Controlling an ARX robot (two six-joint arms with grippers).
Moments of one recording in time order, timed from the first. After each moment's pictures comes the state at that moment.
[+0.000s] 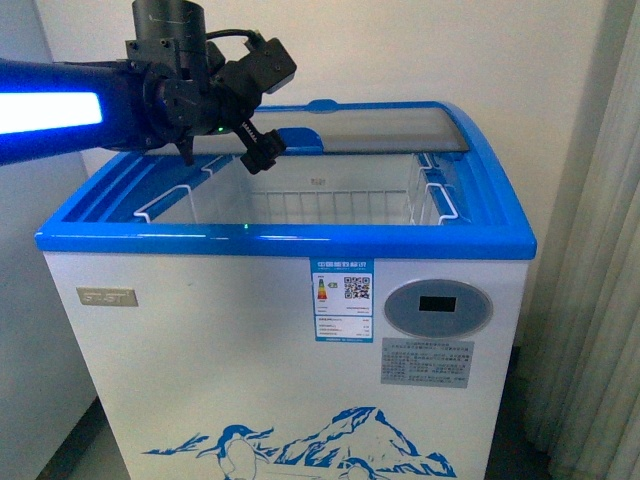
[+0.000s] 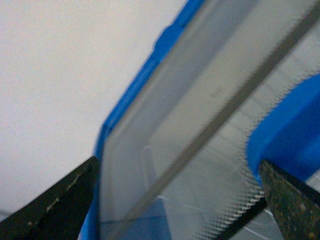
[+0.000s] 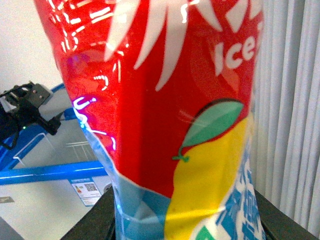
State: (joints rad) left arm -0.20 2.82 2.83 -0.02 0.01 0.94; right arm -0.10 0.38 0.55 -0.12 -0.02 0.22
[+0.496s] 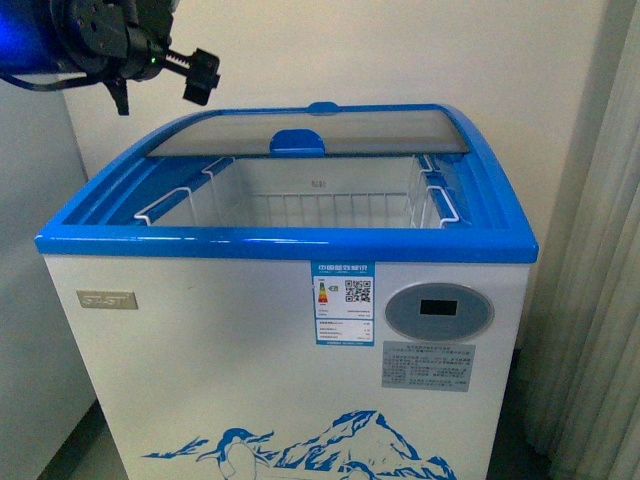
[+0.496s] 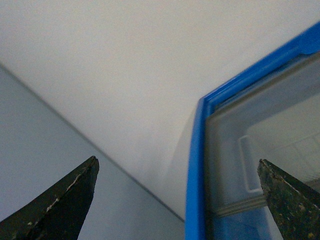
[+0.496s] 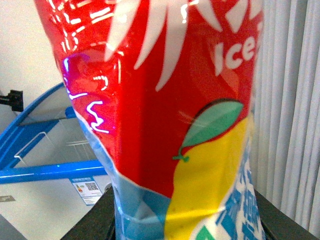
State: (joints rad) left arm -0.14 2.51 2.49 0.02 -0.12 0.34; right arm -0.10 0.38 0.55 -0.12 -0.02 0.22
